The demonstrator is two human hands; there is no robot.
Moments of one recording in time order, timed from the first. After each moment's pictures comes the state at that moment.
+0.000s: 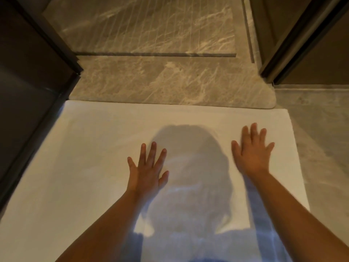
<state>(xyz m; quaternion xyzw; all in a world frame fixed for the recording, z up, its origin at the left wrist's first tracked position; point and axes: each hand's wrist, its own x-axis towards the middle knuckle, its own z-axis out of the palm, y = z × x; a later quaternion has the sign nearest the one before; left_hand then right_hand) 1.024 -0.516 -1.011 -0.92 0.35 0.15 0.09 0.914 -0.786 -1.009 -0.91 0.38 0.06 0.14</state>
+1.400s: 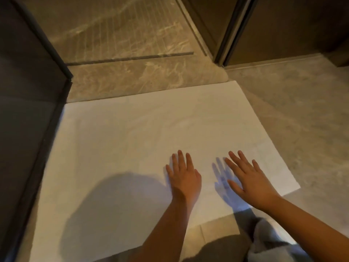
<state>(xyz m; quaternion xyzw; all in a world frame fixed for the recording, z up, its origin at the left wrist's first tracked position) 0.897 -0.443 -0.961 -0.88 0.41 0.20 -0.10 0.748 -0.553 -0.904 -0.93 0.30 0.17 0.11</state>
